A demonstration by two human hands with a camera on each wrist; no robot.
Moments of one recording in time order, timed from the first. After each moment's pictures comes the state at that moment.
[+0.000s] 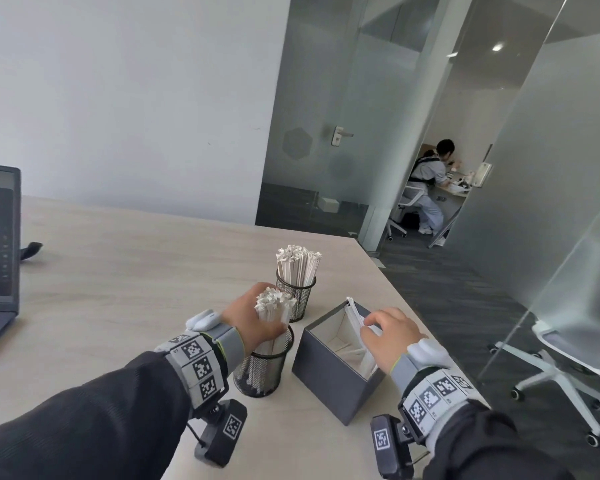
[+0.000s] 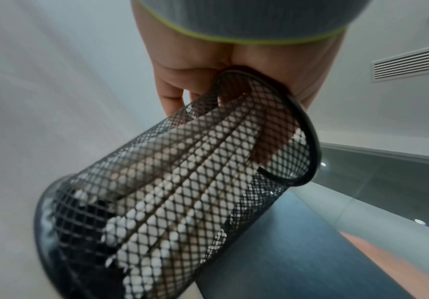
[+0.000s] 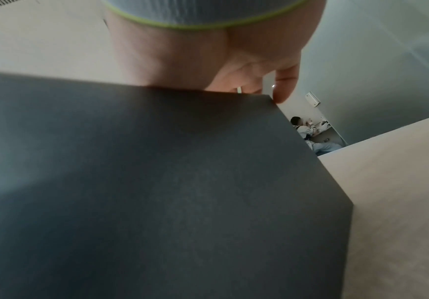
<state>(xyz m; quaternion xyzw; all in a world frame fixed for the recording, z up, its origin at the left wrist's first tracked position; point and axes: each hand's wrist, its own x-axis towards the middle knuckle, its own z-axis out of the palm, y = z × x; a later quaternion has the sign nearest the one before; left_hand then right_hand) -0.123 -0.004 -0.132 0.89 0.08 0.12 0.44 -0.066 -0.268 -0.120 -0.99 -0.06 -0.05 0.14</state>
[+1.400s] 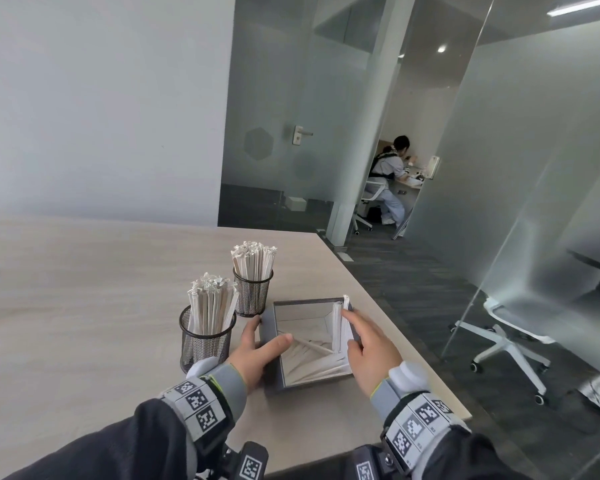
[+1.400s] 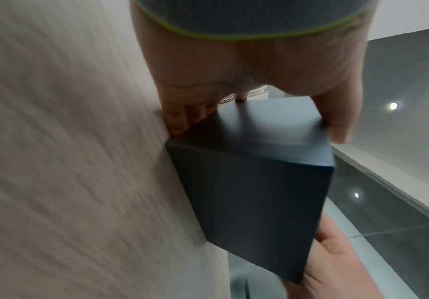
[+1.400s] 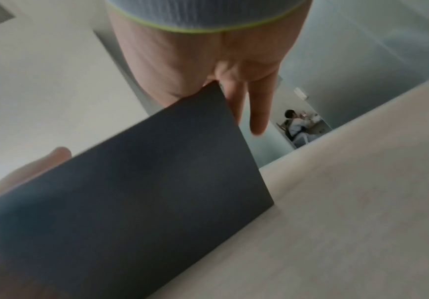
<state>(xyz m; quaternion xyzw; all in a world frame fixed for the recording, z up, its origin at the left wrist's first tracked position) -0.150 -0.094 -0.166 0.63 0.07 -0.04 0.77 -0.122 -0.314 -0.141 -0.93 -0.14 -0.15 0.30</state>
